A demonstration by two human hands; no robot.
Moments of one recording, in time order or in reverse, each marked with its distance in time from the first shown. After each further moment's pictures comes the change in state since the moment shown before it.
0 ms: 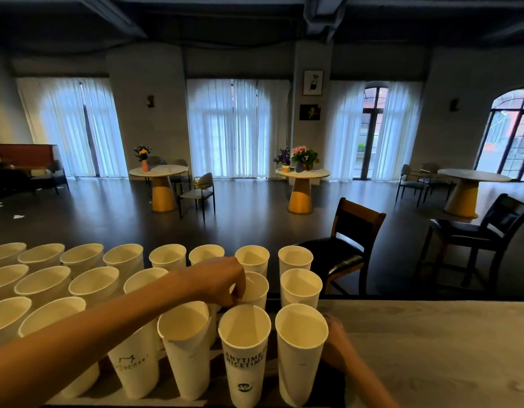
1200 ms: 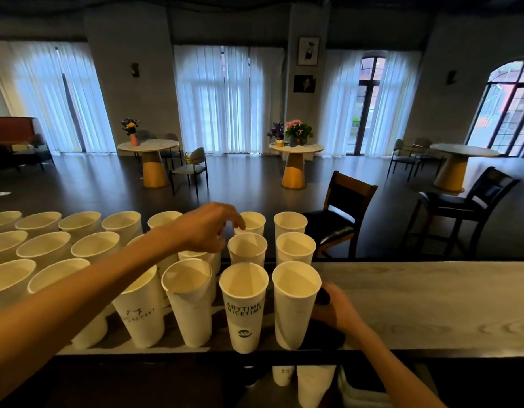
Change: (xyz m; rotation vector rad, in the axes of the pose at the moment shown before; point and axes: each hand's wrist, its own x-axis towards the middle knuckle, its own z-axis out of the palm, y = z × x) left_hand -0.016 -0.015 -0.013 -0.080 0.259 -0.010; right_hand -0.046 -0.014 -0.020 0.248 -0.014 0.166
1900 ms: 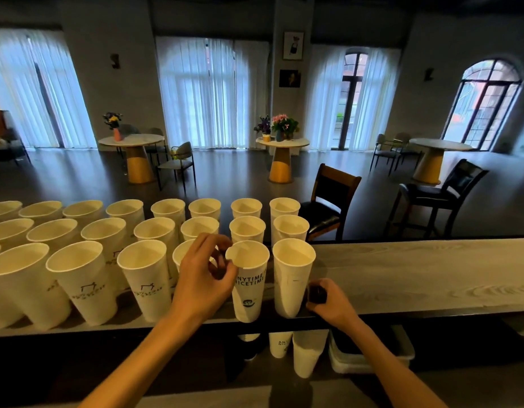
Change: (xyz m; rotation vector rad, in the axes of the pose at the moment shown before) left_hand -0.120 0.095 0.067 -0.594 0.749 -0.199; right_hand -0.067 -0.009 0.014 -0.080 0.116 0.051
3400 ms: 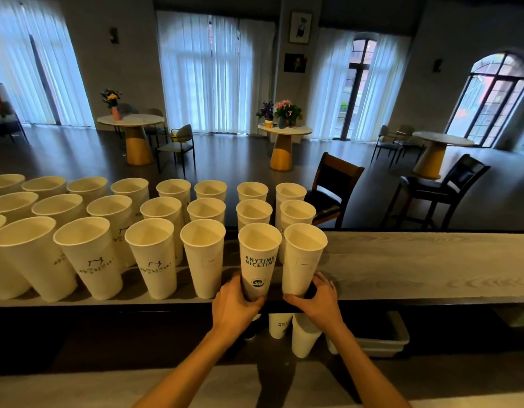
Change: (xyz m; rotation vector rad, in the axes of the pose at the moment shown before) left_hand -0.077 -0.078 0.092 0.097 -0.257 -0.515; right_hand -0.033 -0.029 0.041 0.118 0.106 0.054
